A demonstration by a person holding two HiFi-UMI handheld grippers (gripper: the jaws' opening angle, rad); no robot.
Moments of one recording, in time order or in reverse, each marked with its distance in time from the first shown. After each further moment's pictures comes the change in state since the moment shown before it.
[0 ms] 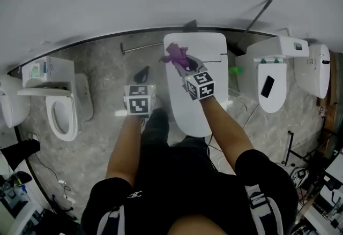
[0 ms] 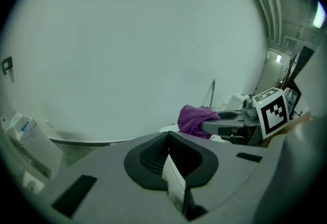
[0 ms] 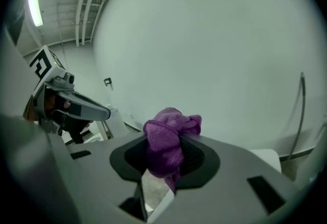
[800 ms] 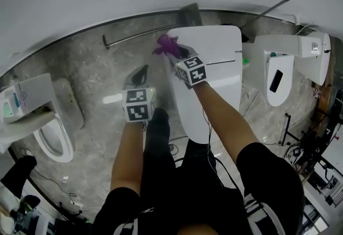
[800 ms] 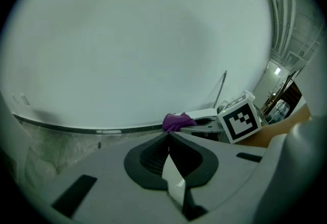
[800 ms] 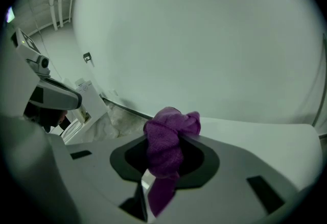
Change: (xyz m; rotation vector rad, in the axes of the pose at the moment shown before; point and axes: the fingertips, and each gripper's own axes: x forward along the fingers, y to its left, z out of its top) left arm 0.178 0.096 -0.074 -0.112 0.090 -0.134; right arm 0.218 -0.078 -0.138 0.052 0.277 -0.059
